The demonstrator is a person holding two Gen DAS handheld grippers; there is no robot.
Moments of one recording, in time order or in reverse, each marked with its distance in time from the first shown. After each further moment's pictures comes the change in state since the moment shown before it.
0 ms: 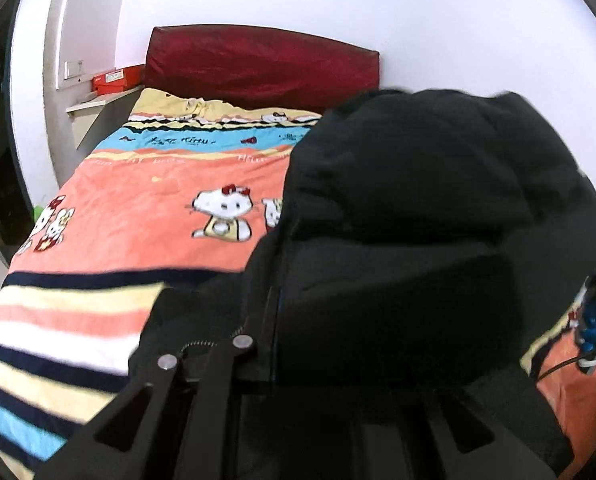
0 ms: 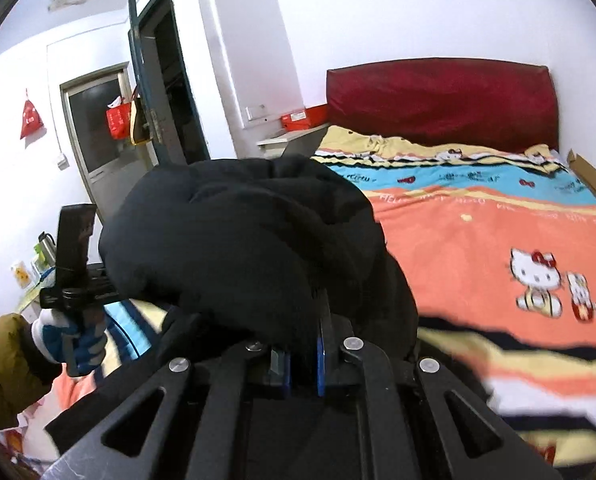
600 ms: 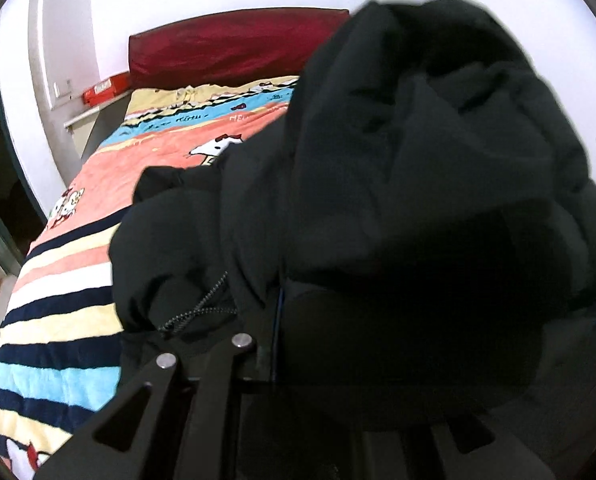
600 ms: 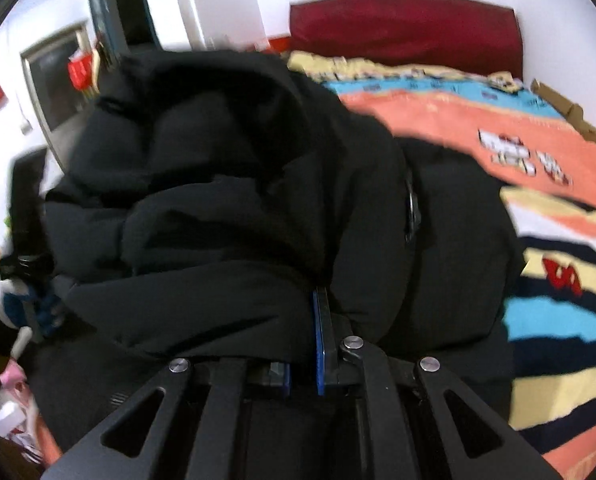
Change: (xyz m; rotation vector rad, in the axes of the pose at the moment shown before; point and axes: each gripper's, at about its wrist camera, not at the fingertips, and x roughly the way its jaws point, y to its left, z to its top) left arm -0.003 -0.041 -0.140 0.194 0.056 0.095; right arm 0.004 0.025 -0.165 0.073 0.228 -0.145
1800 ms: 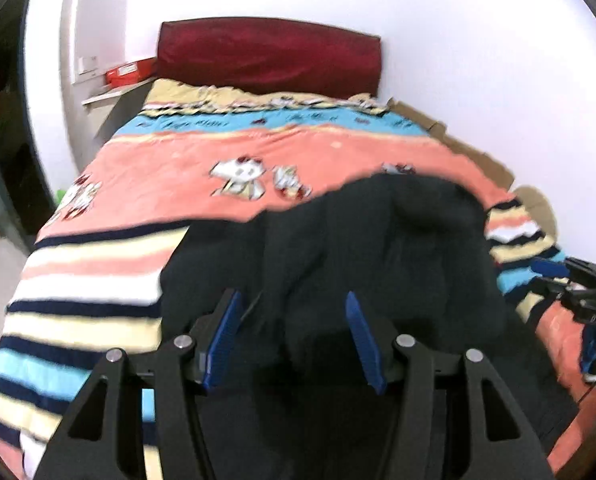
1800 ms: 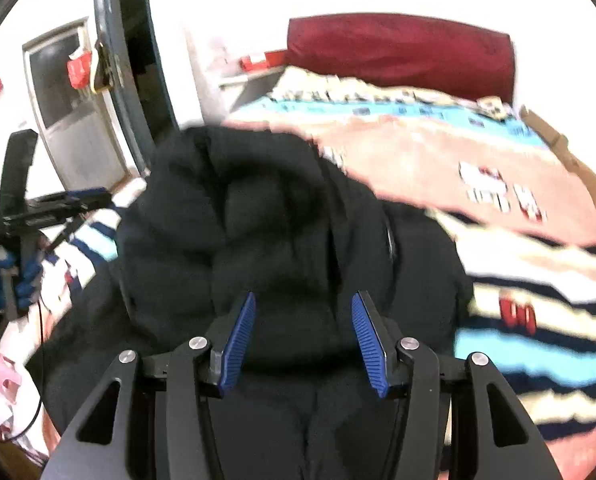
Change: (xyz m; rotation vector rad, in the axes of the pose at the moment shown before) left arm -0.058 0.046 0.081 -0.183 -0.021 -0.069; right arm -0.062 0.016 0.059 -0.053 -0.068 -0.049
